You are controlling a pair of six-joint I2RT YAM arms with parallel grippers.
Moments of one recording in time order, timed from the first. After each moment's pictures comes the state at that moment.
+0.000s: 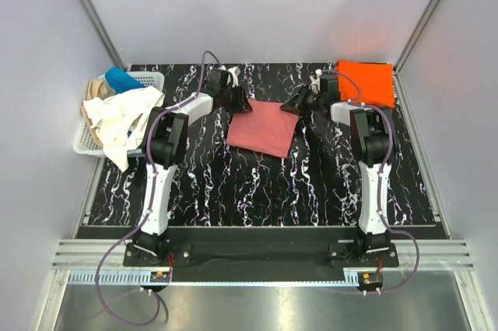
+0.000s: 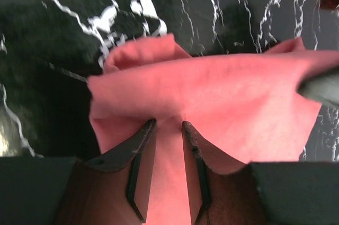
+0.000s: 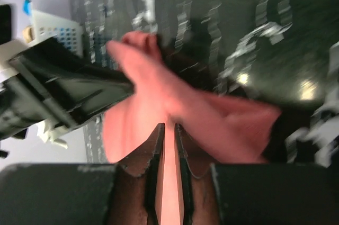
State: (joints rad) left arm -0.33 2.34 1.80 -0.23 0.38 -0.43; right arm 0.16 2.24 1.47 0.19 -0.68 0.78
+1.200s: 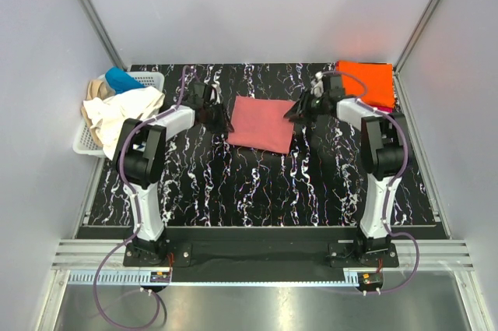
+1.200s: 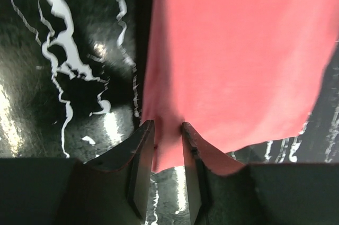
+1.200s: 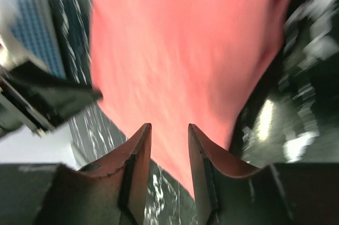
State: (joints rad) left arm -0.29 1.98 1.35 -0.29 0.33 -0.50; right arm 0.15 2.08 1.46 -0.19 -0.62 0.62
